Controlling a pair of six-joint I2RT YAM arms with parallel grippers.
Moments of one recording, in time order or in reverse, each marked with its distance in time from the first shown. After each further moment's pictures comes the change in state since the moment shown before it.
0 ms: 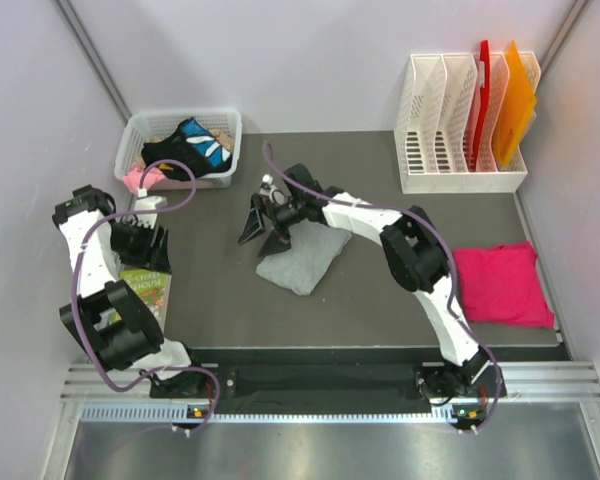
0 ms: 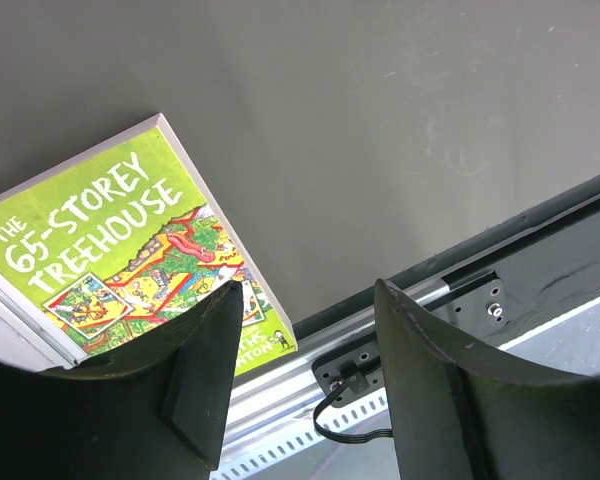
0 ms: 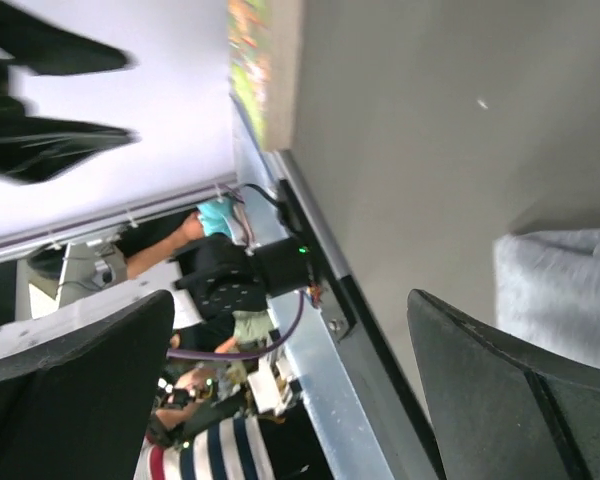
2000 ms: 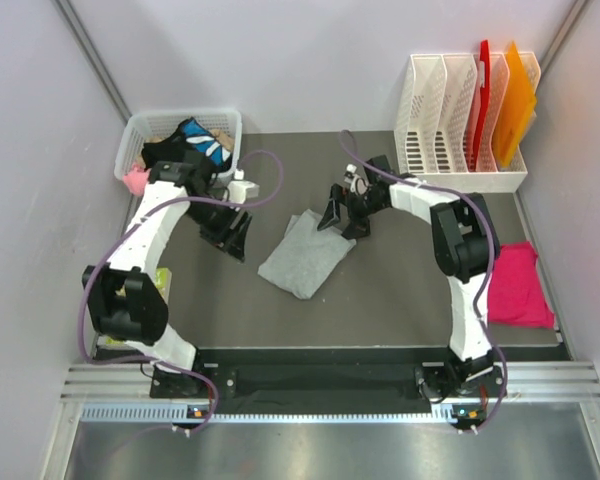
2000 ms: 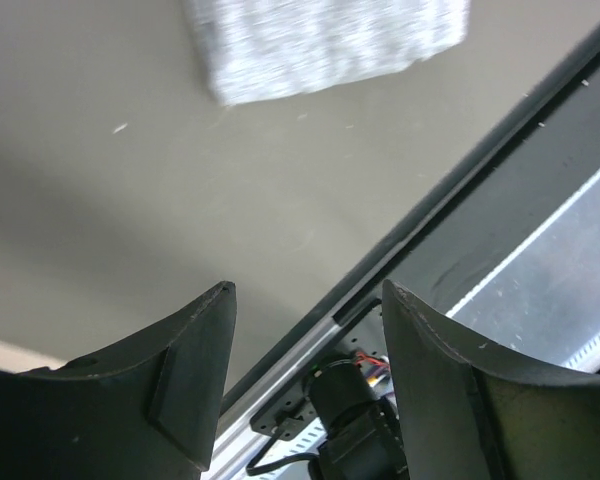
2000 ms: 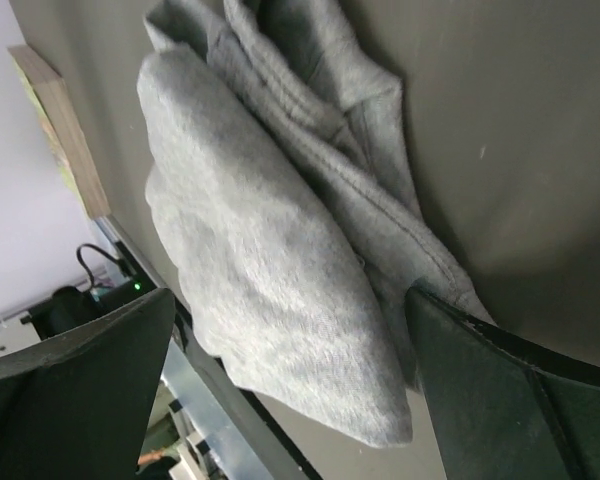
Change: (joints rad) left arm -0.634 0.115 0.166 -0.005 0.036 -0.317; right arm -0.392 -0.169 -0.265 -0.270 0.188 -0.454
